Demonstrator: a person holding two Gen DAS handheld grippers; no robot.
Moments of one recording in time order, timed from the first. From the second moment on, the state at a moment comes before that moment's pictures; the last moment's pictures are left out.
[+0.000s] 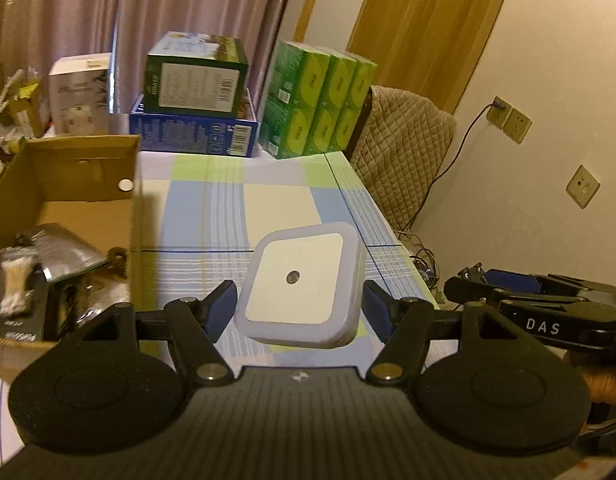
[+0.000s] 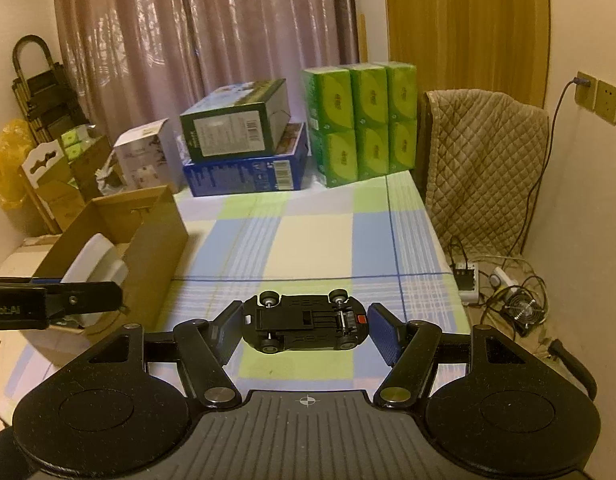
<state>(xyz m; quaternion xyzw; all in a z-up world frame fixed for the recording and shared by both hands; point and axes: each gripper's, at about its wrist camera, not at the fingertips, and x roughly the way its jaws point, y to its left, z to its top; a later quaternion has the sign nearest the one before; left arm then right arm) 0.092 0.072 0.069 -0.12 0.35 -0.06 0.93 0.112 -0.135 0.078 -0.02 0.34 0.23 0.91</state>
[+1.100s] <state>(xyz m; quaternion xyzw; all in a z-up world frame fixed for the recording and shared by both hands) 0.026 0.124 0.082 -0.10 0.34 0.00 0.94 0.070 -0.071 0.068 -0.03 0.35 0.30 0.89</state>
